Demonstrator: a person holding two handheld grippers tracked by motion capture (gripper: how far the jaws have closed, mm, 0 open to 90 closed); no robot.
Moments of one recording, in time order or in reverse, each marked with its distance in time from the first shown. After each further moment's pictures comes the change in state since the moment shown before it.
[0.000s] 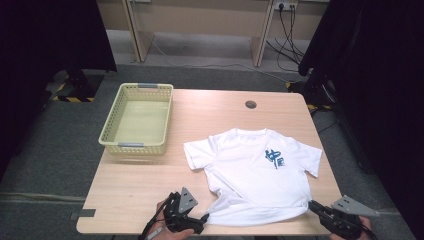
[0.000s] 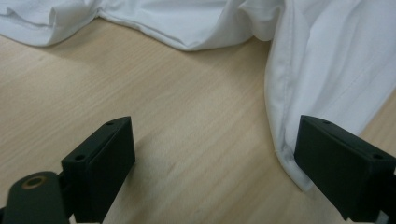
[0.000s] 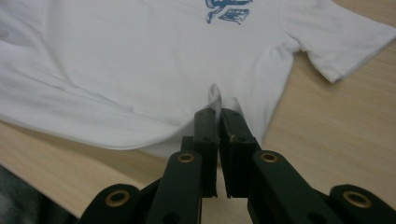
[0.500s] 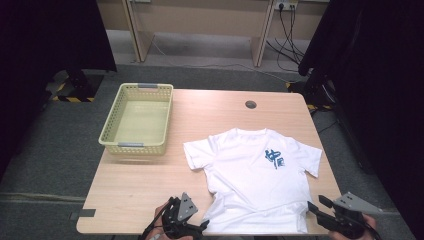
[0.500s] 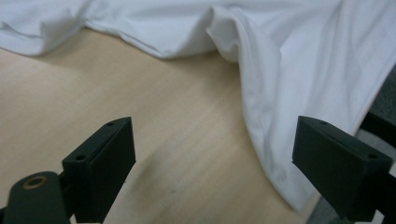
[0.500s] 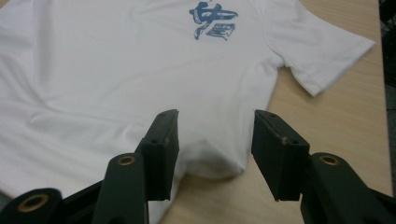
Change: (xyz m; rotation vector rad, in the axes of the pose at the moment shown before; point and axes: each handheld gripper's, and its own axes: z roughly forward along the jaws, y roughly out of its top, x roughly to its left) left arm -0.010 0.007 -0.014 -0.025 -0.006 0.025; right arm 0.004 0.019 -0.004 0.005 -0.049 0.029
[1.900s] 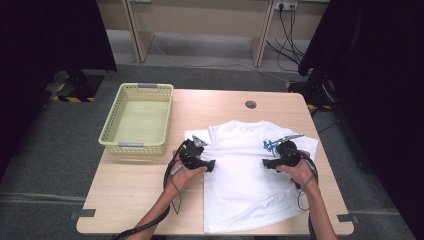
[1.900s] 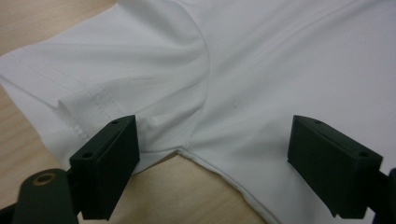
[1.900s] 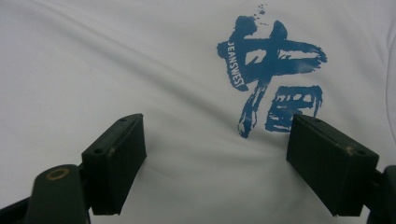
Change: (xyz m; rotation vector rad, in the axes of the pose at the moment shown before) left arm 0.114 0.088 0.113 0.068 0.124 -0.156; right arm -0.002 0.121 0.184 0.274 0.054 0.003
